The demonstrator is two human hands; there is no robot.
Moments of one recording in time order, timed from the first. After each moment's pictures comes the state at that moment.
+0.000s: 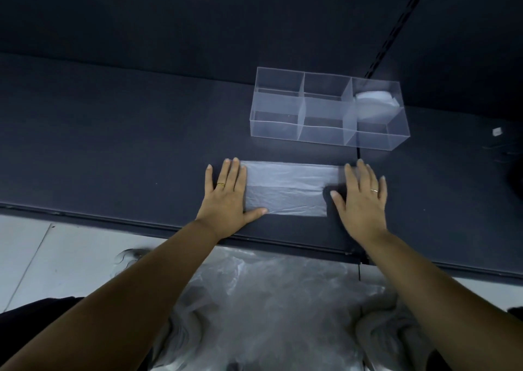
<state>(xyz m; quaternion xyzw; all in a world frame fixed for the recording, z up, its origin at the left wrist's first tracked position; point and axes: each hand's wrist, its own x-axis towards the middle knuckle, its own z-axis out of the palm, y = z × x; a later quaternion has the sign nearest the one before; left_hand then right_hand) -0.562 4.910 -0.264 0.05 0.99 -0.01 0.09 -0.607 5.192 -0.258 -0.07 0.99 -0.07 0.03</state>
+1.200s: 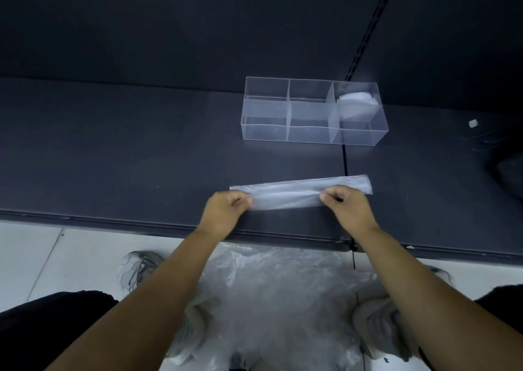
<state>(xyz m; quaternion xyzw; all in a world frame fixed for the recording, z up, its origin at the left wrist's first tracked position) -0.535 4.929 -0.228 -0.13 0.87 0.46 0.07 -0.581 5.189 -0.233 0.07 0.87 -0.46 0.13</state>
